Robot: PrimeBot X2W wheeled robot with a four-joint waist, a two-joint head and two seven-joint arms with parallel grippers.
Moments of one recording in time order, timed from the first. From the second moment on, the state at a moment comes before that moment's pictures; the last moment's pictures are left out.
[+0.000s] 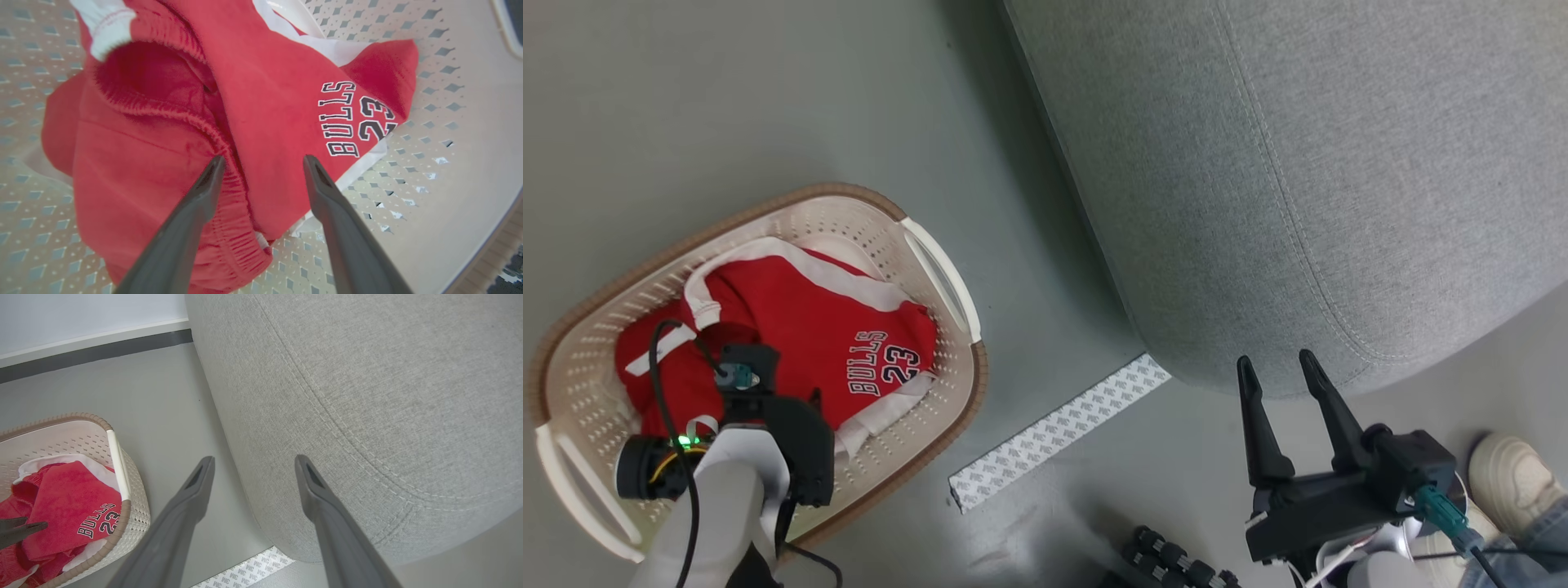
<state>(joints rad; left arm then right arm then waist) -0.77 0.12 -0.24 0.98 -0.16 0.07 0.09 -0.17 -0.05 0.21 0.11 0.13 0.13 -0.21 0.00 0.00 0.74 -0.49</state>
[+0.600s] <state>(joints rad) -0.88 0.14 -0.28 1.14 -0.14 0.08 0.05 -0.14 -0.05 0.24 0.12 0.18 0.13 -0.23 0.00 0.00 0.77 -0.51</state>
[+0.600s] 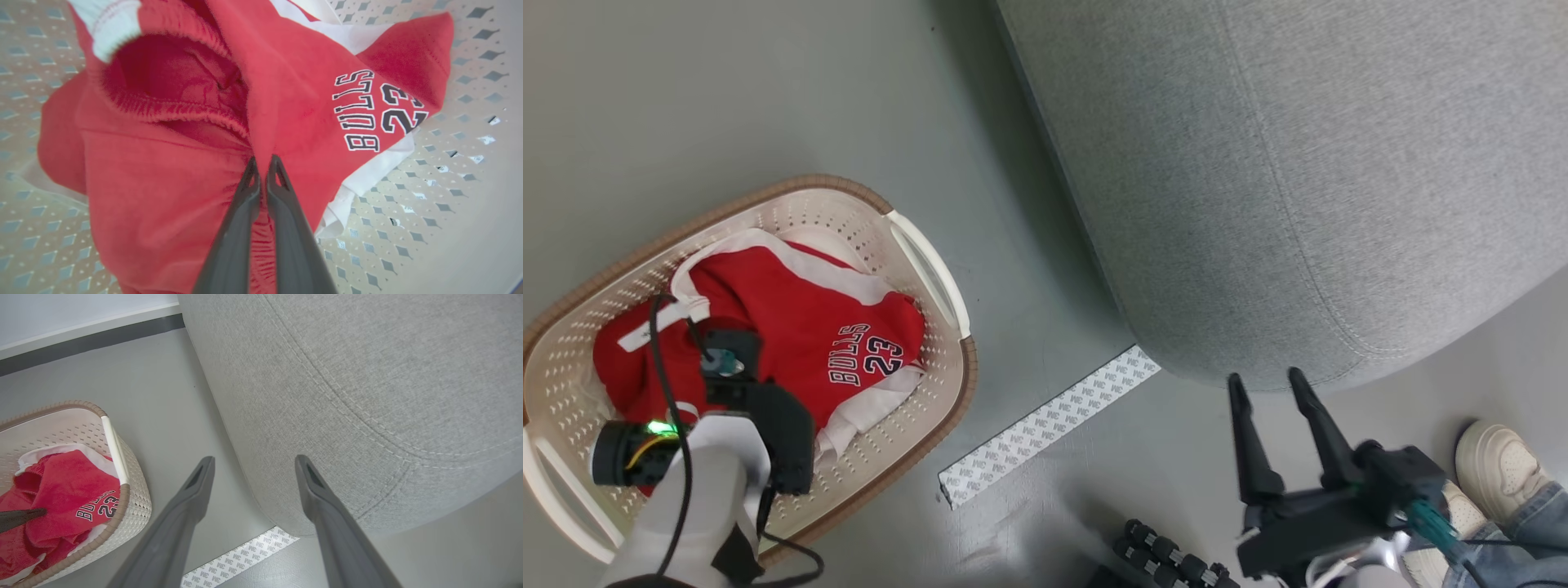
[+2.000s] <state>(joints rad) -0.70 0.07 -0.53 0.44 -0.28 -0.06 -0.12 -0.12 -0.13 0.47 0.15 0.19 0.13 -0.01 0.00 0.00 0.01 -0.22</state>
